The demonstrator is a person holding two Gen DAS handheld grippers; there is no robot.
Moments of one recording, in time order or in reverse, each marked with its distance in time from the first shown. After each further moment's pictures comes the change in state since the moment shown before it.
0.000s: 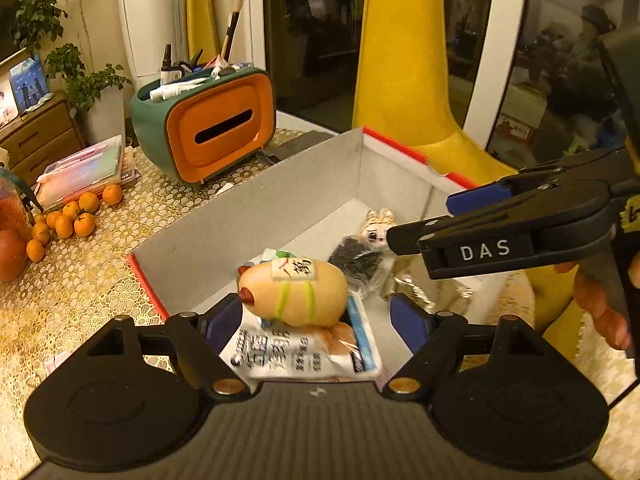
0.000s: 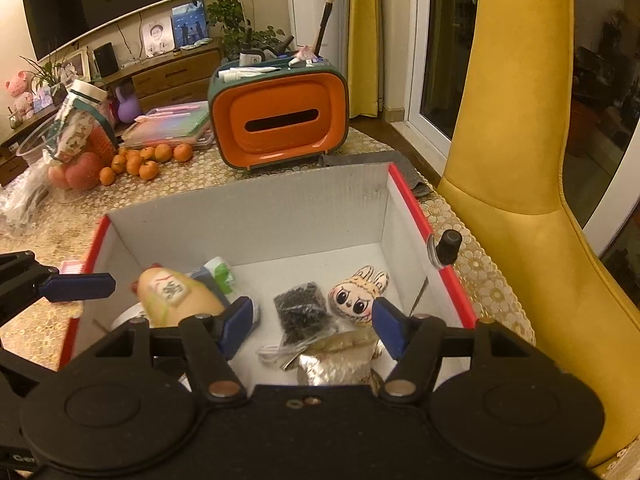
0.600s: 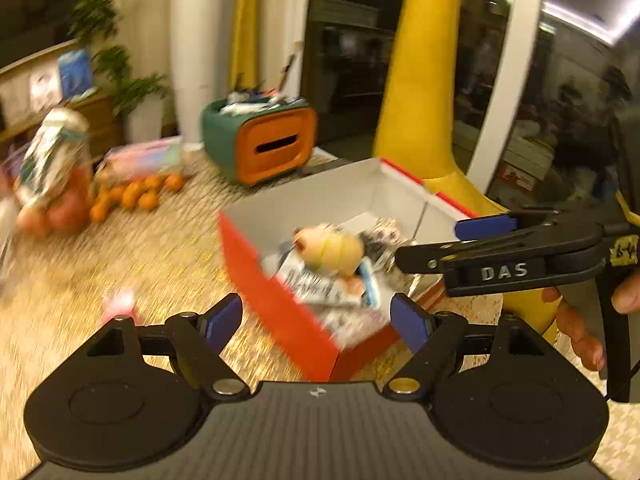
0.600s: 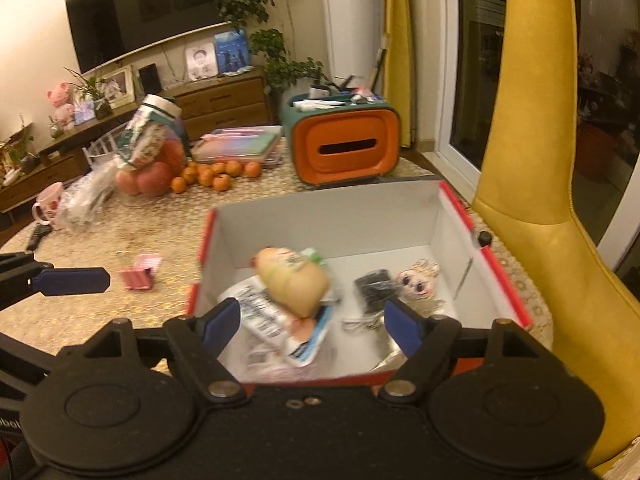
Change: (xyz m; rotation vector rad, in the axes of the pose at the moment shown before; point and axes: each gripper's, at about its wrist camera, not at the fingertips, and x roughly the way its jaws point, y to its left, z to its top) left arm -0.117 0.026 -0.064 -0.140 -0.105 0.029; right arm -0.074 0.061 -0.038 -0.032 -0.100 0.090
